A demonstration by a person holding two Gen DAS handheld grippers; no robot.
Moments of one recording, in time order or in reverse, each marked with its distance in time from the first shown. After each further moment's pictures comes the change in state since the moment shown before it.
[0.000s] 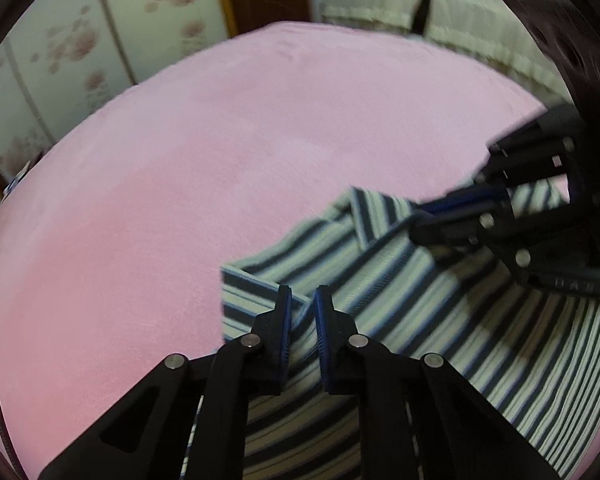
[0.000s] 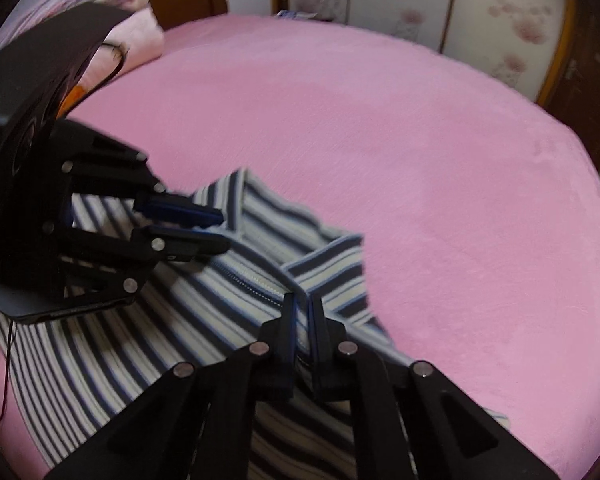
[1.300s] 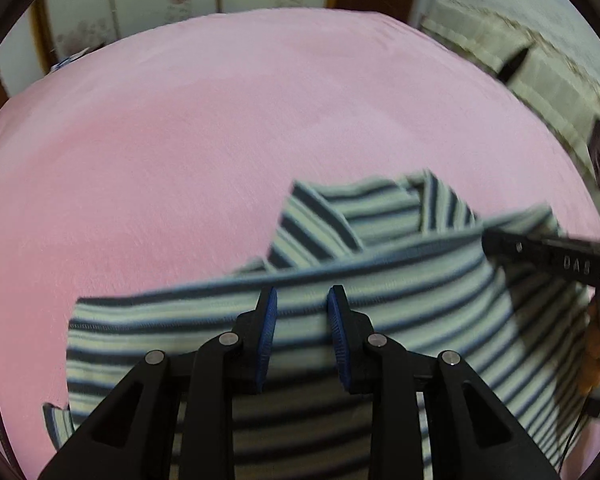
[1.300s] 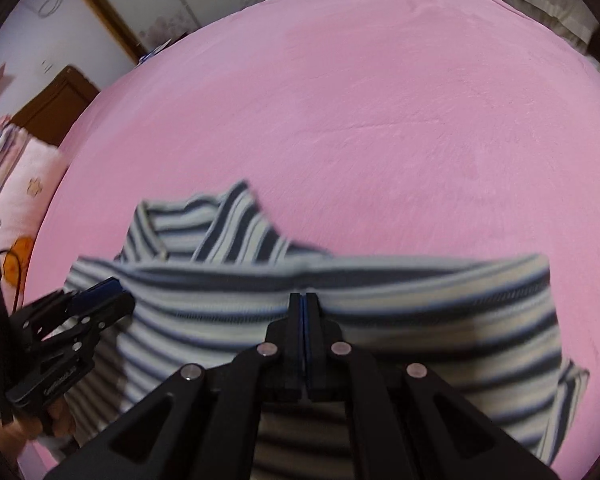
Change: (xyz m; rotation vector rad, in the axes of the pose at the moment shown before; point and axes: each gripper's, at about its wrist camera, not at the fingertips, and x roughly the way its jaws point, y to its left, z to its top) left arm -0.018 0.061 -0.057 -0.407 0.071 0.028; right arm 0.020 -0.067 -0.029 0.627 0.067 0.016
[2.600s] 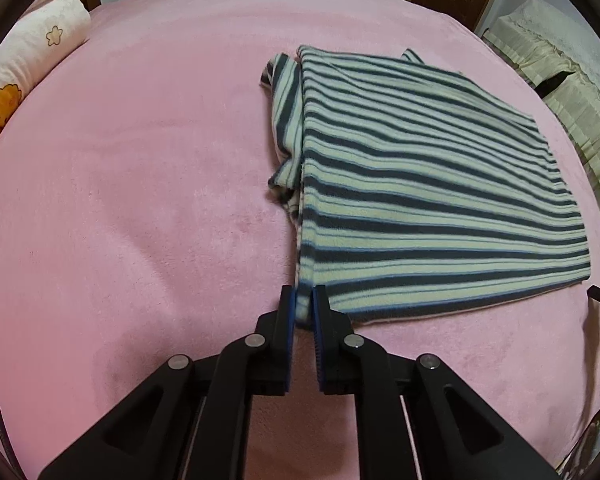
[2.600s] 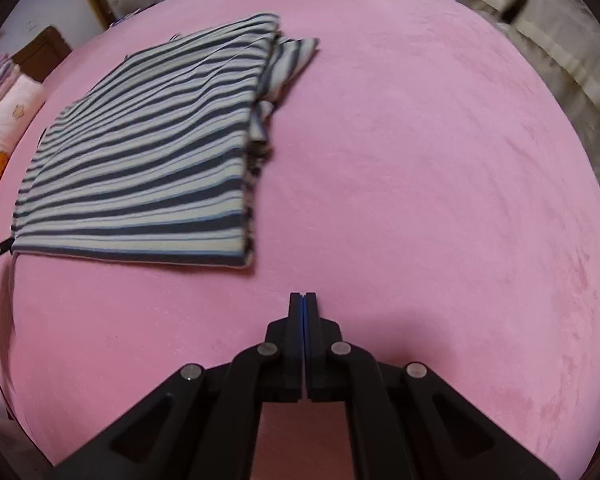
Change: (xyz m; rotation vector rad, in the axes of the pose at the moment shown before) left arm -0.170 0.072 -0.241 -0.224 0.101 0.091; right arm -0.172 -0.103 -0.260 -0.025 0.065 -0.253
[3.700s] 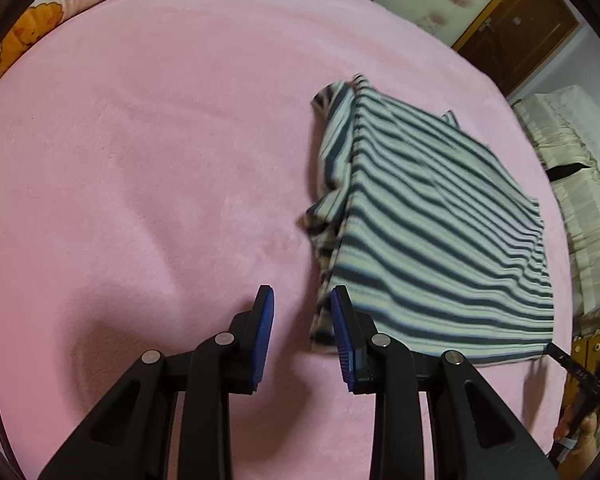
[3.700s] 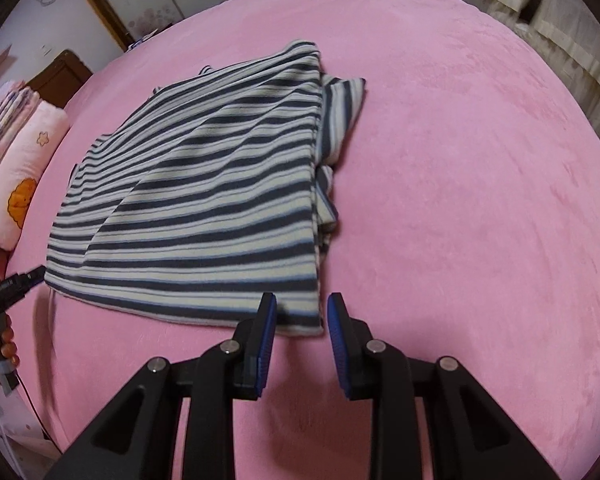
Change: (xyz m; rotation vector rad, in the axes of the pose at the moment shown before) left arm -0.015 0.046 -0.002 -0.278 -0.031 -0.110; right arm 0.002 0.033 0.040 -0.010 -0.021 0.148
